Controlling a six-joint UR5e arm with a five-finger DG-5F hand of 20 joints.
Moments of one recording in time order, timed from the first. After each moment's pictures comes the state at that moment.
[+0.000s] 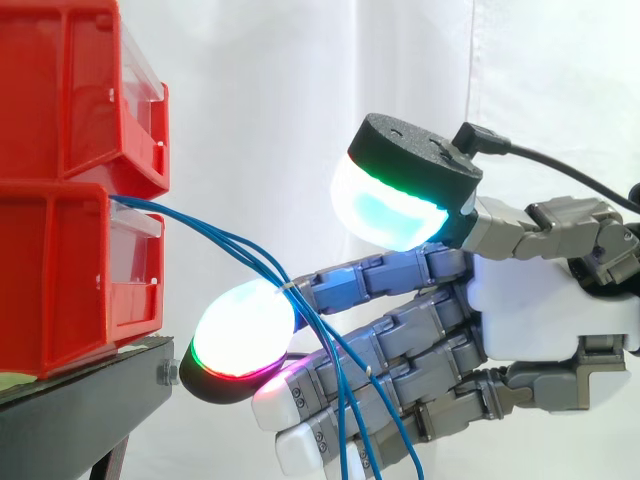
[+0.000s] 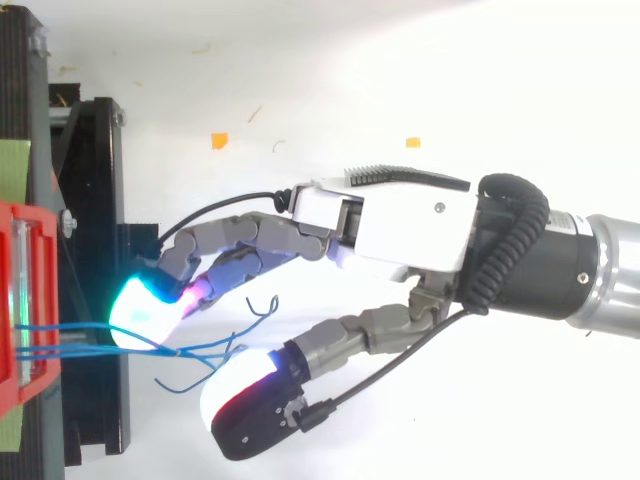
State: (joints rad) arm 0.20 -2.27 -1.26 -2.77 -1.23 -0.19
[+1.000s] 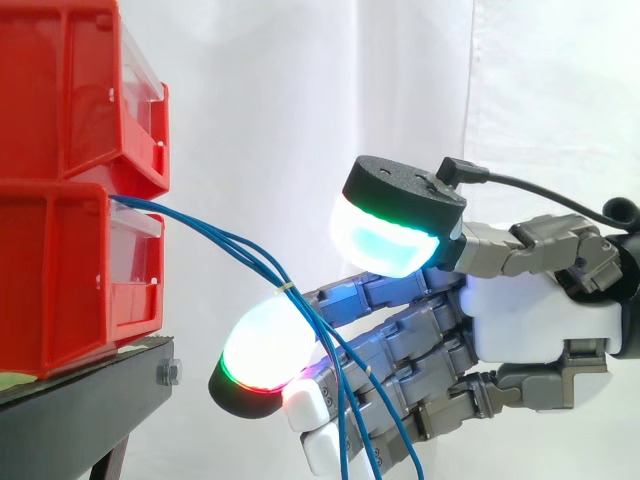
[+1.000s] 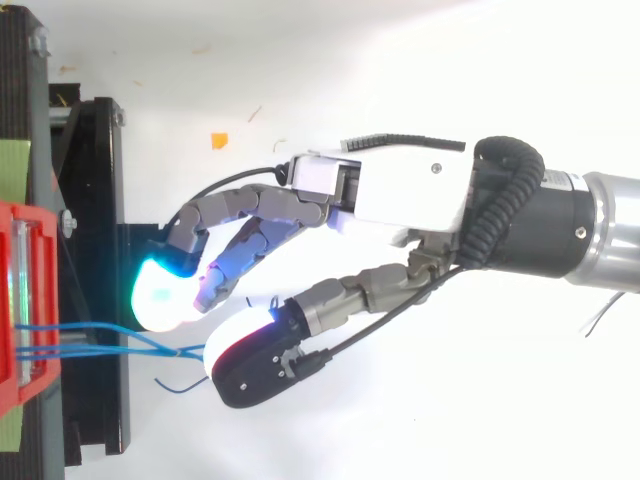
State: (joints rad) arm 0.15 -2.28 -1.26 -2.76 -1.33 -0.19
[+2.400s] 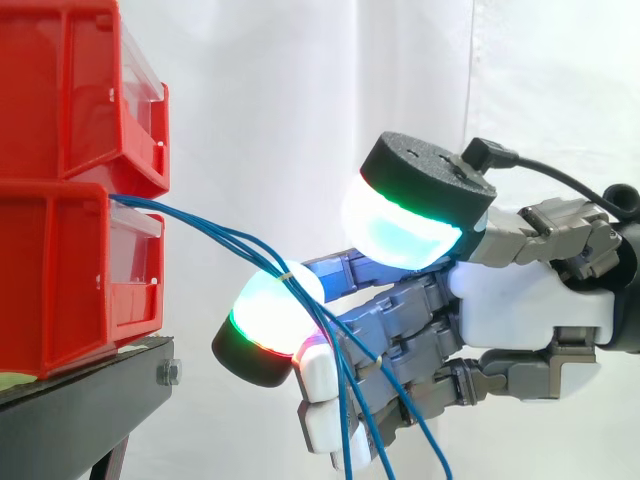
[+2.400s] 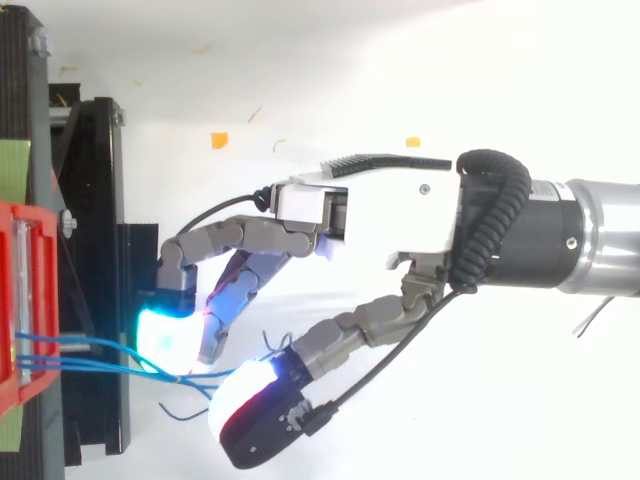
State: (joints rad) arm 0.15 -2.29 -1.25 -2.70 -1.40 -0.18
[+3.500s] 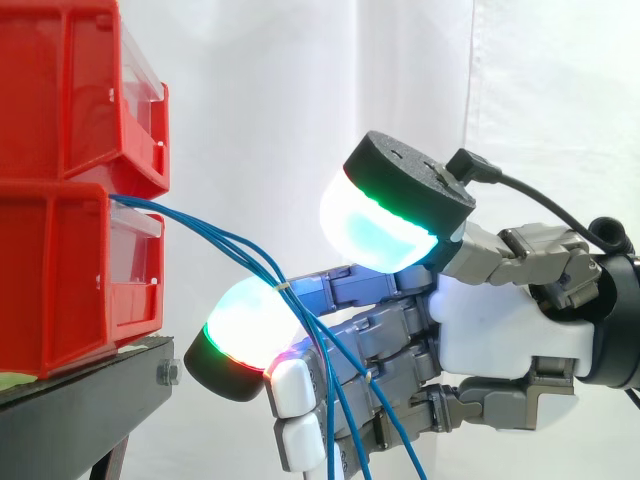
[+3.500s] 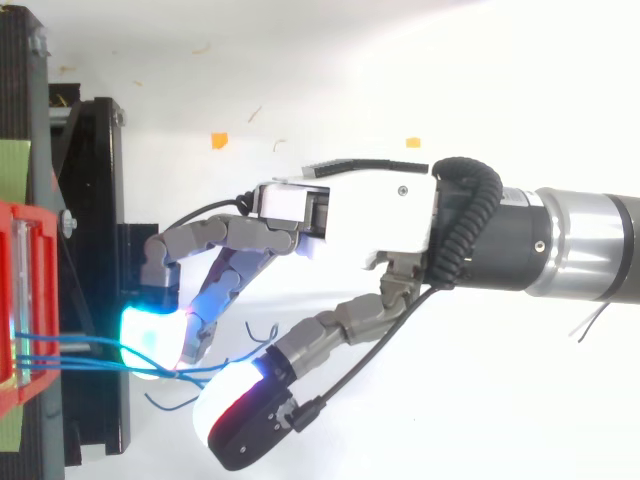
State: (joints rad) arm 0.16 -2.33 -1.25 -2.62 -1.37 -0.15
